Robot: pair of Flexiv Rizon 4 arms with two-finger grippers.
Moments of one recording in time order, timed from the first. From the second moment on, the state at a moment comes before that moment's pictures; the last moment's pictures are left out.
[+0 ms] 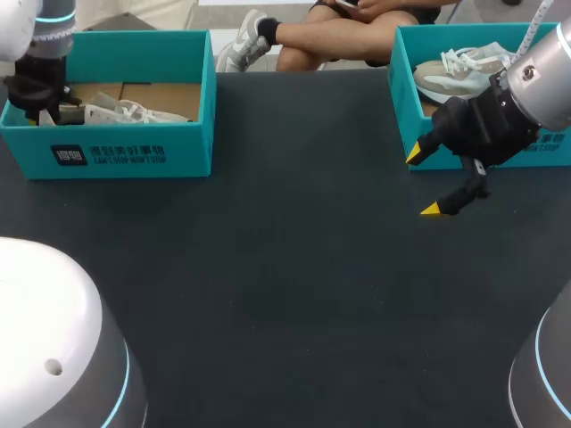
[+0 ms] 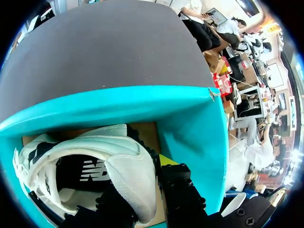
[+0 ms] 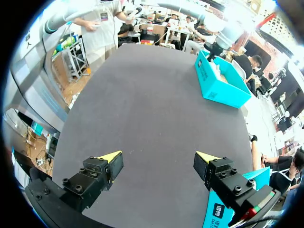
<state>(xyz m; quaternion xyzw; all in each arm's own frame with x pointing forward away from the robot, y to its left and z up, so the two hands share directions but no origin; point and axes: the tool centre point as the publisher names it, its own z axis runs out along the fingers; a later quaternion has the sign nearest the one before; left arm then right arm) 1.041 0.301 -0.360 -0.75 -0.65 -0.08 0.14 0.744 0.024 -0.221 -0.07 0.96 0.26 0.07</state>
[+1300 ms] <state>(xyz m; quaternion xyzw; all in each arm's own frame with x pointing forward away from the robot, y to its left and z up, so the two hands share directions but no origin) 1.054 0.281 -0.255 -0.74 -0.67 -0.04 0.03 0.764 0.022 -0.211 -0.03 0.96 0.27 0.09</state>
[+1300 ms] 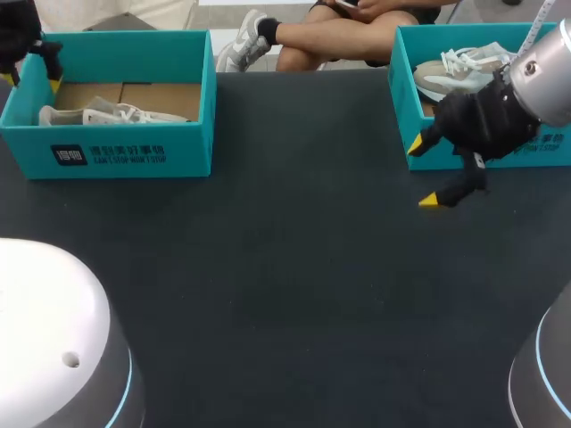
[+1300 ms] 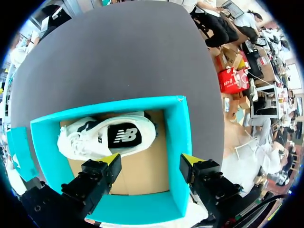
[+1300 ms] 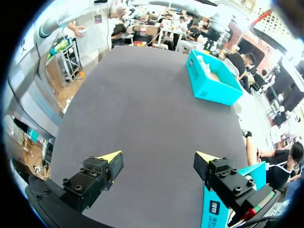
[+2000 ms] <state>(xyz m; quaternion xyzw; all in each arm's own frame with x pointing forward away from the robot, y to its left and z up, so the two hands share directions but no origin) 0.985 0.257 -0.188 -0.76 -0.65 -0.04 0.00 0.926 -0.046 -0.174 0.28 0.91 0.28 0.15</state>
